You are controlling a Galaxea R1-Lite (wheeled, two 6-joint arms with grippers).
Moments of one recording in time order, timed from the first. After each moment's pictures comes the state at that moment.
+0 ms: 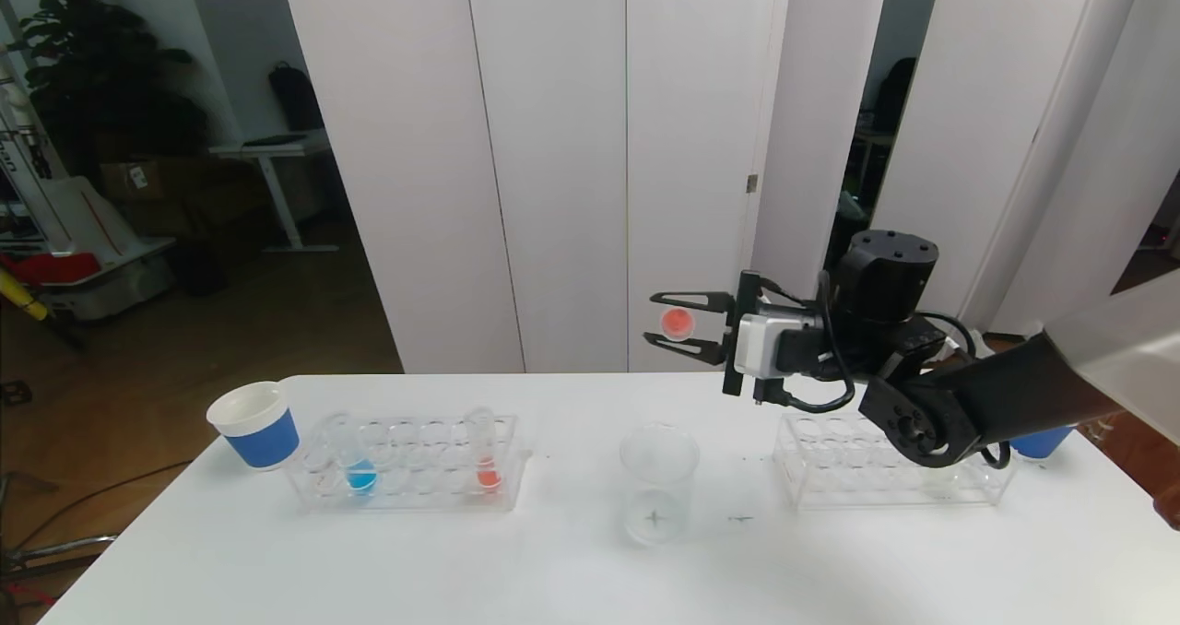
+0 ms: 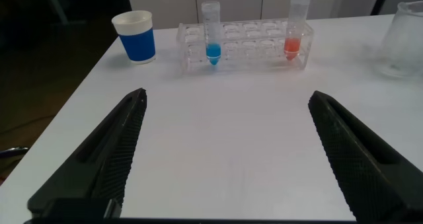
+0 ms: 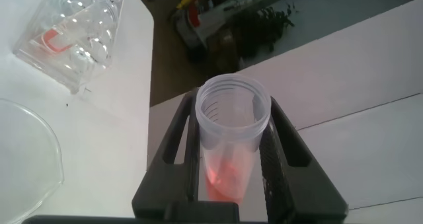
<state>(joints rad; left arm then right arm) 0.00 0.00 0.00 0.01 0.00 0.04 0.40 2.16 -1.19 -1.03 0.88 -1.04</state>
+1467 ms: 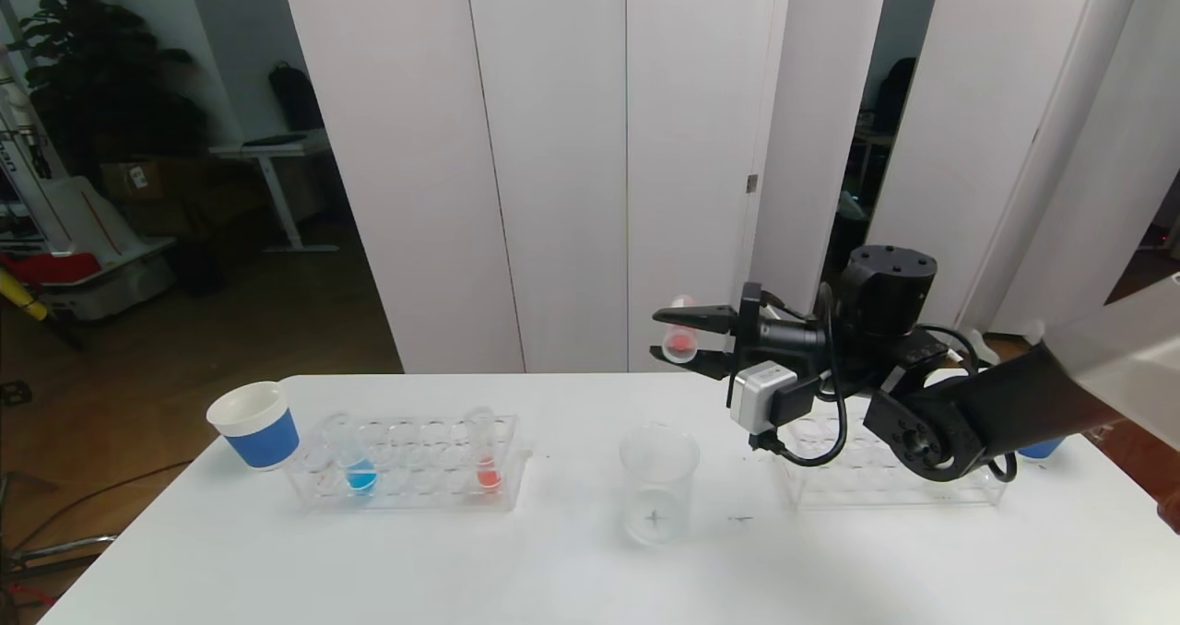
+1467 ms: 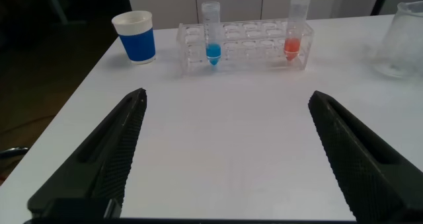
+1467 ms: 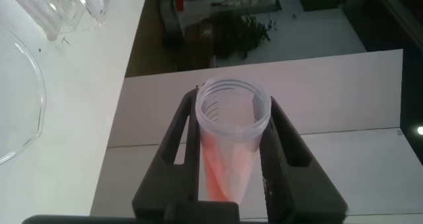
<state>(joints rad) 0.00 0.00 0.00 0.01 0.00 0.04 0.40 2.16 -1.14 -1.04 0.86 -1.39</state>
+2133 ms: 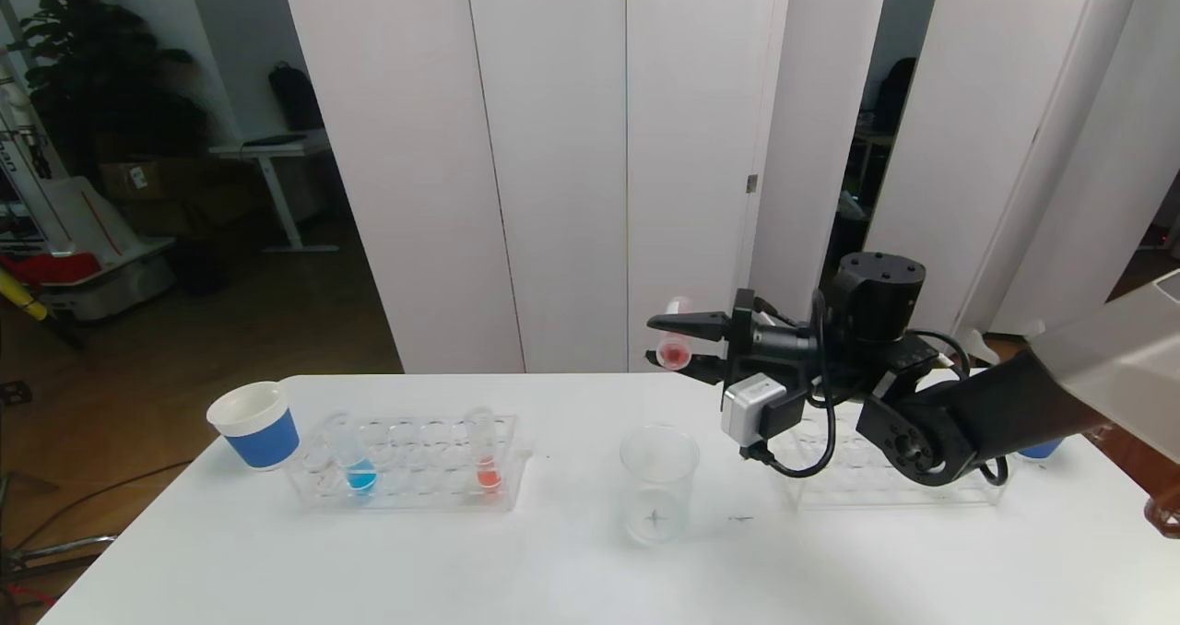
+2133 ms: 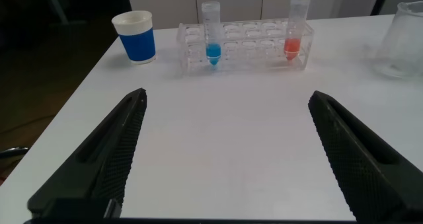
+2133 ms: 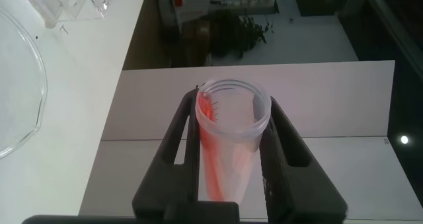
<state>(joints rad) 0.00 0.00 0.00 0.01 0.00 0.04 0.41 2.18 -1.14 -1.04 0.84 -1.47</state>
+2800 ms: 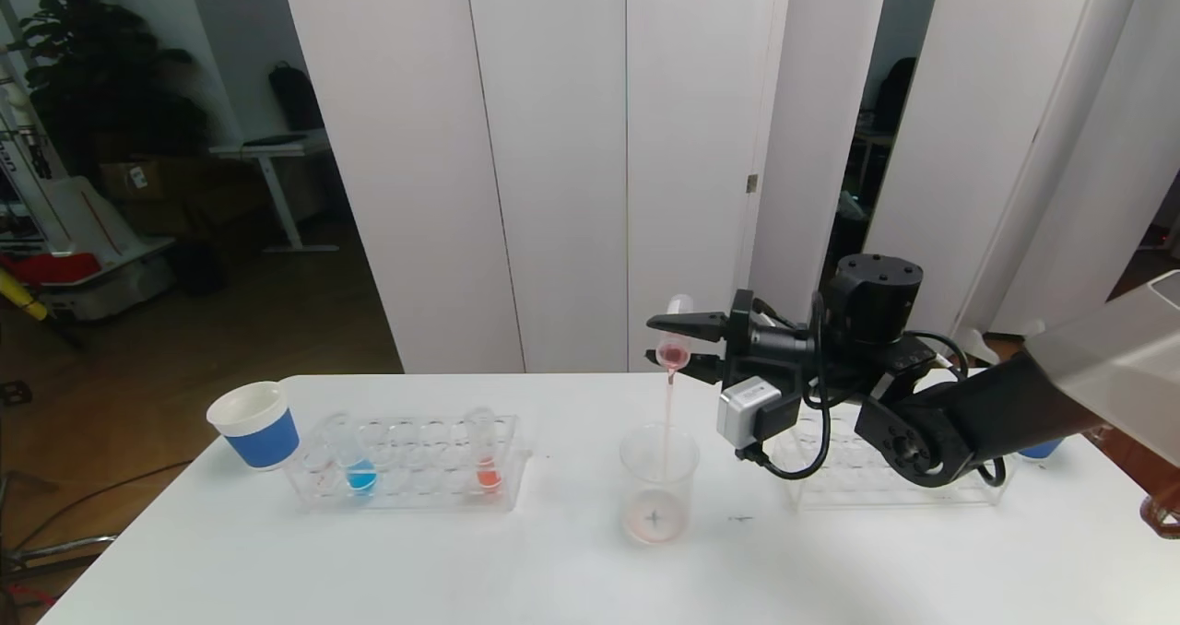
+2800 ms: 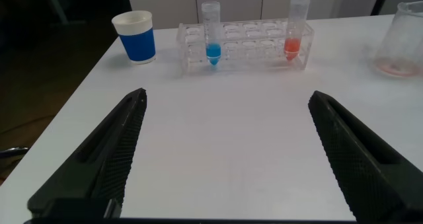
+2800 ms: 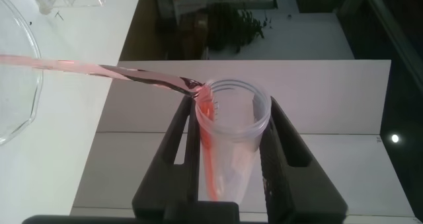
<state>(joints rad) 0.00 0.00 0.00 0.01 0.00 0.04 0.41 2.18 -1.14 -1.04 0.81 -1.51</state>
